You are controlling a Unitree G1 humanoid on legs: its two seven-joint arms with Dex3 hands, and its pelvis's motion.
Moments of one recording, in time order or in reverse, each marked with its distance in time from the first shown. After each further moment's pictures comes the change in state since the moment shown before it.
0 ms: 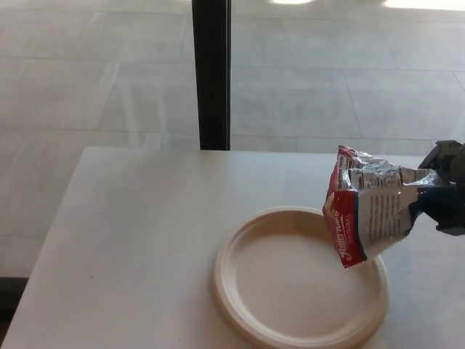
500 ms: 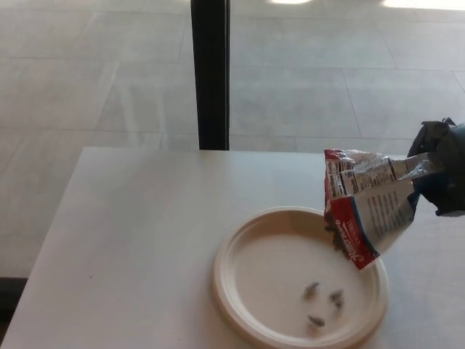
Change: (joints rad) left_arm -0.015 0.007 0.005 0.002 -0.001 0.001 0.001; right_arm -0.049 -0.054 0.080 -0.012 -0.099 -0.059 -0.020
